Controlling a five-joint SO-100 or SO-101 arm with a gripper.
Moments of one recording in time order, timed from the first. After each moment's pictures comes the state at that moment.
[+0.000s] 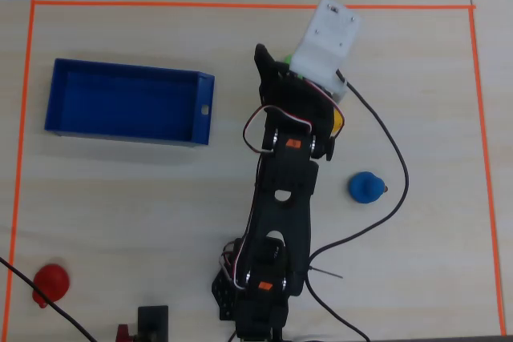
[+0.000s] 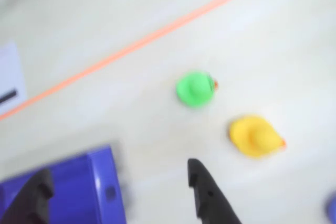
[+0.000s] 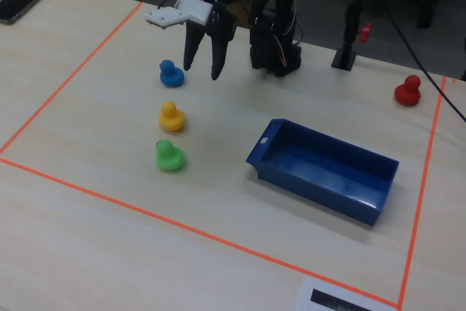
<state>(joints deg) 15.4 115.0 92.6 59.2 -70.9</state>
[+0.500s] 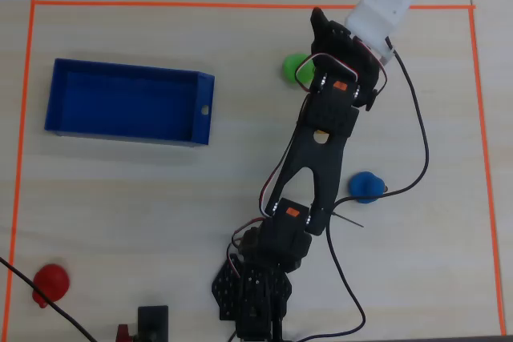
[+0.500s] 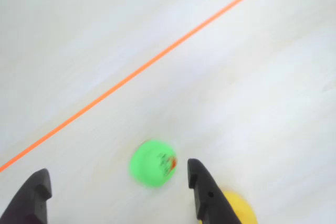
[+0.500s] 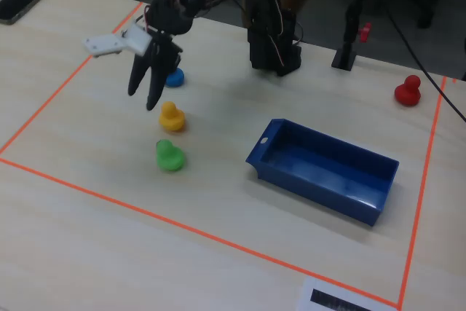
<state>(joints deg) 26.9 82.3 72.5 49.3 -72.0</state>
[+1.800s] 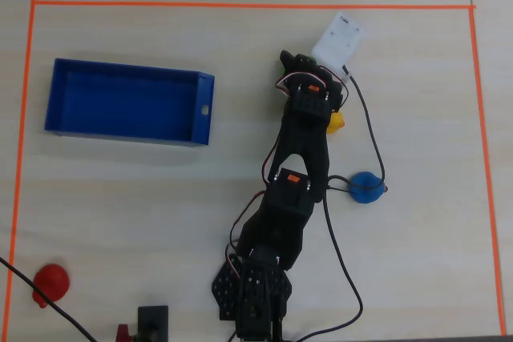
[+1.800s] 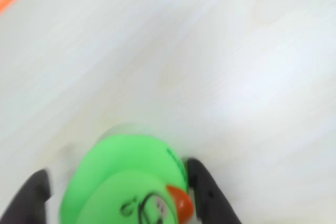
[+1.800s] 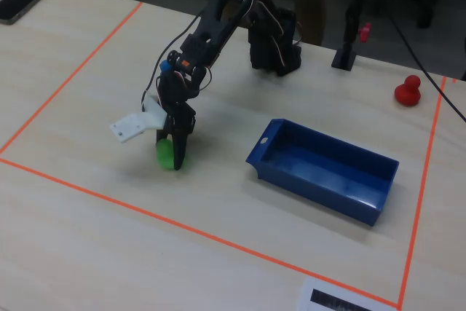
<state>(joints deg) 21.5 65.9 91.8 28.6 -70.2</state>
